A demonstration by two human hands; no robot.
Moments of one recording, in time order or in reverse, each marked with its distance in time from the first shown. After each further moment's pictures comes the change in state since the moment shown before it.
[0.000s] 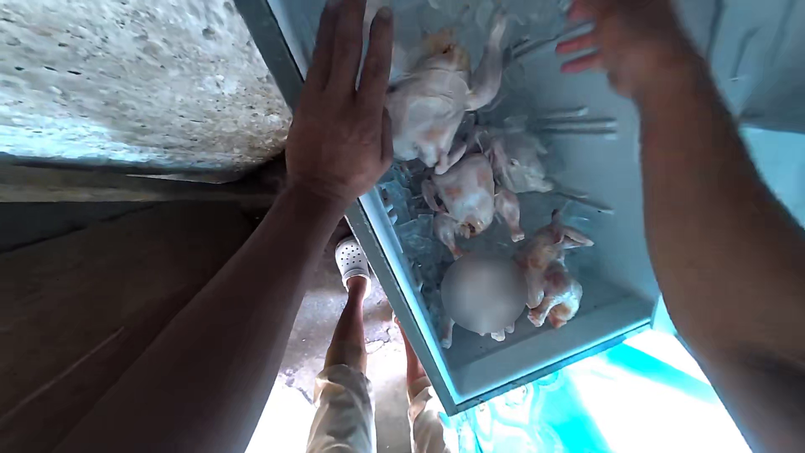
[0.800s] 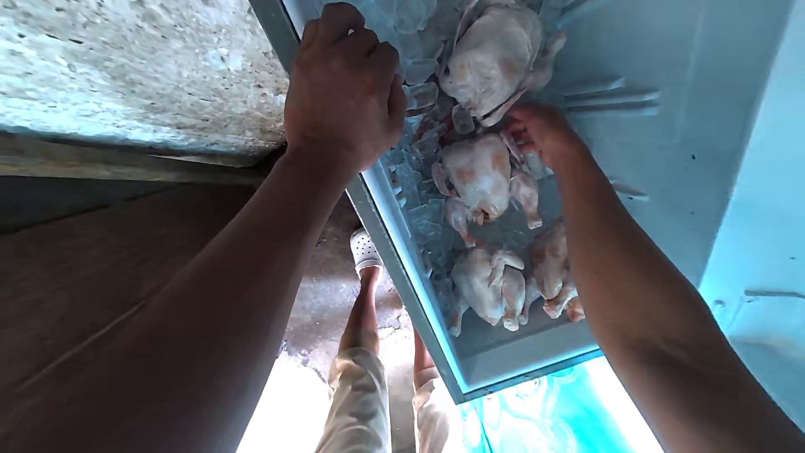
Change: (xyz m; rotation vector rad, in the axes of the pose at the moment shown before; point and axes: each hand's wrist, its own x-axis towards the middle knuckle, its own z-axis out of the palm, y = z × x) left_hand 0.003 -0.007 0.004 0.113 -0.156 0.076; right_hand -0.032 0.115 0.114 0.251 -0.111 0.437
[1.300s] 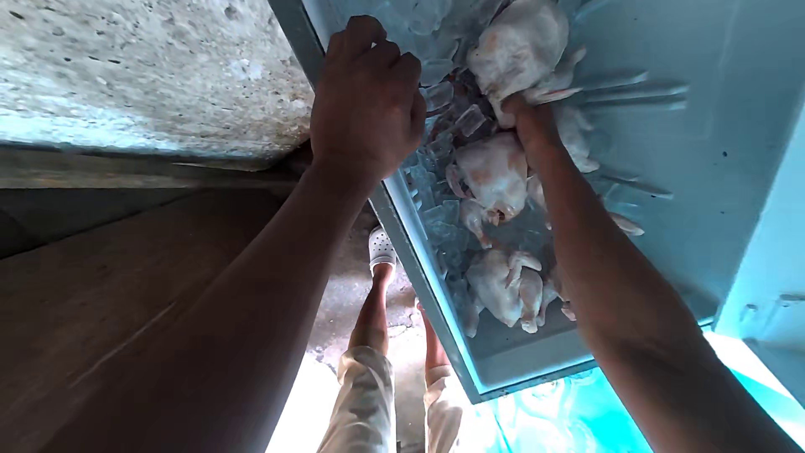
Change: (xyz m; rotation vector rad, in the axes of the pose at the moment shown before) left_hand -0.002 0.000 0.002 -0.002 0.051 0.018; right_hand 0.006 -0.004 0.050 0.151 0.191 -0.152
